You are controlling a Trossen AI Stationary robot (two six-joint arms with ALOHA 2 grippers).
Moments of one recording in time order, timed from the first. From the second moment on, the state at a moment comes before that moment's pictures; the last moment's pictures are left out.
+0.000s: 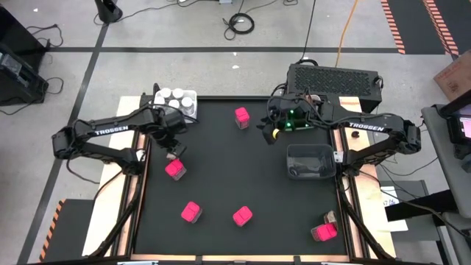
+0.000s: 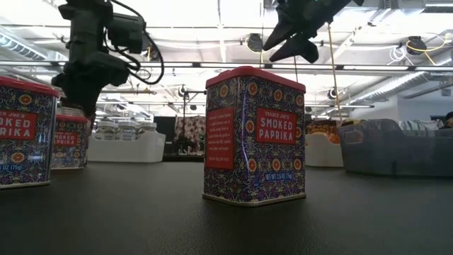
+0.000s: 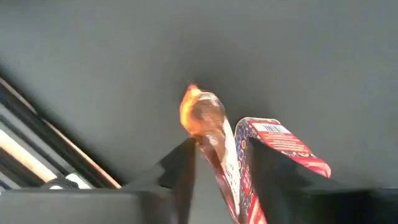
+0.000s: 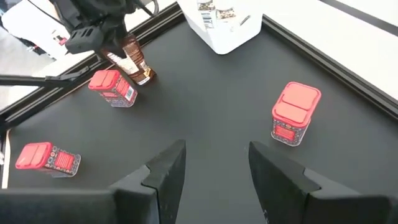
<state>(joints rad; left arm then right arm) 0.42 1.18 0.86 -1.17 0.09 -0.56 -0.27 1.31 1.17 -0.48 0.00 0.41</state>
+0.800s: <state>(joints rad) 0.46 1.47 1.12 -0.97 0.19 -0.26 -0.28 1.31 1.17 -0.49 0.00 0.47</state>
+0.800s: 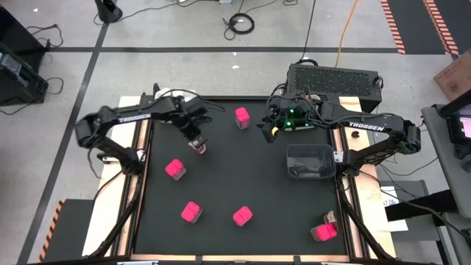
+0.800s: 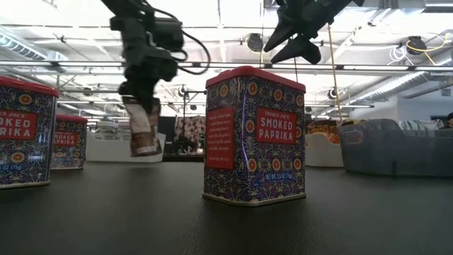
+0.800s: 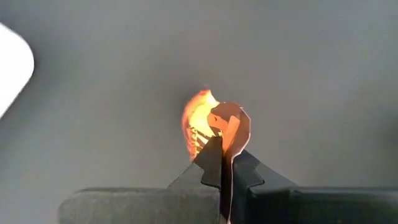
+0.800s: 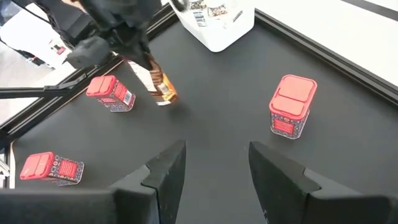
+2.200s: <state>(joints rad) 0.67 1.14 1.01 -0.84 0.30 -0.05 -0.24 1.71 1.40 -0.16 -0.08 0.70</state>
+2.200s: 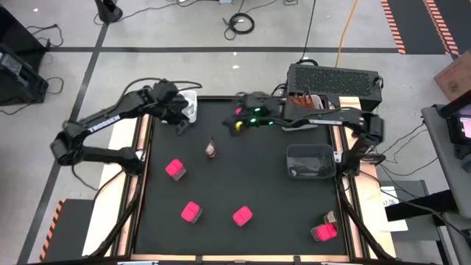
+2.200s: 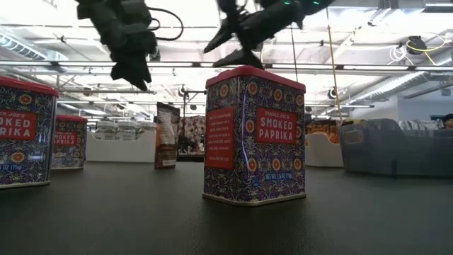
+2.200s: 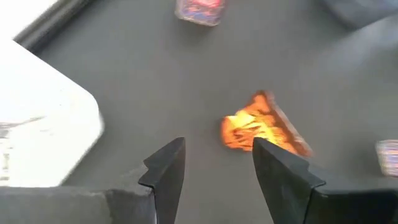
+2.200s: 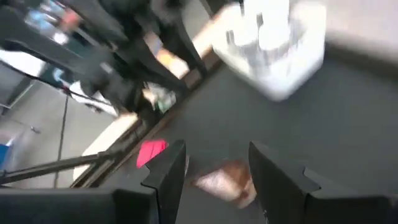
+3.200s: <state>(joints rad) 0.69 0.95 0.95 -0.81 0.25 0.01 -0.06 2.32 2.34 -0.97 0.24 1.36</state>
